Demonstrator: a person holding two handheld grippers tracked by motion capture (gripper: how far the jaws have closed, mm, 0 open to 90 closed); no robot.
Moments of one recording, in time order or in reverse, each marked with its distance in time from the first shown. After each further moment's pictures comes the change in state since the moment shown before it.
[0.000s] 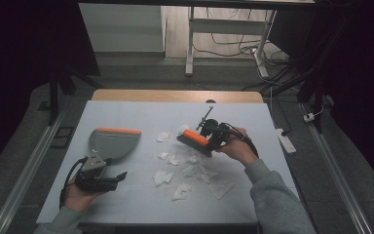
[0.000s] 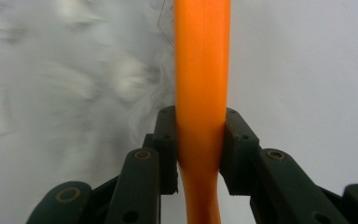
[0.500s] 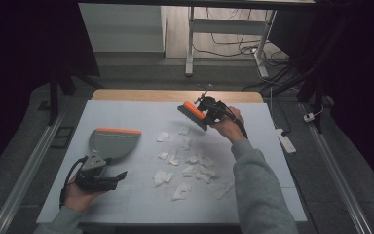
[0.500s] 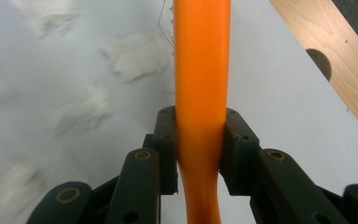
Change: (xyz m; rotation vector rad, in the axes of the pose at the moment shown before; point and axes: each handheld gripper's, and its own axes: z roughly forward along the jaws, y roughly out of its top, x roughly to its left) left arm 0.002 0.000 0.000 0.000 0.002 -0.005; right arm -0.067 0.045 0.015 -0.102 -0.167 0.114
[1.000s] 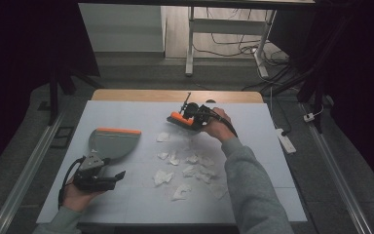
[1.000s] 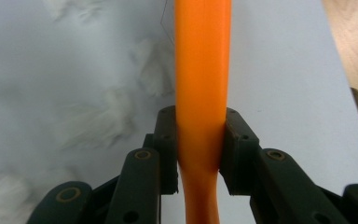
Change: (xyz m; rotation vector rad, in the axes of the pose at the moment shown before) left arm 0.002 -0.003 -0.003 -0.009 0.001 -0.009; right arm 0.031 0.024 0.027 0.103 0.017 -0.247
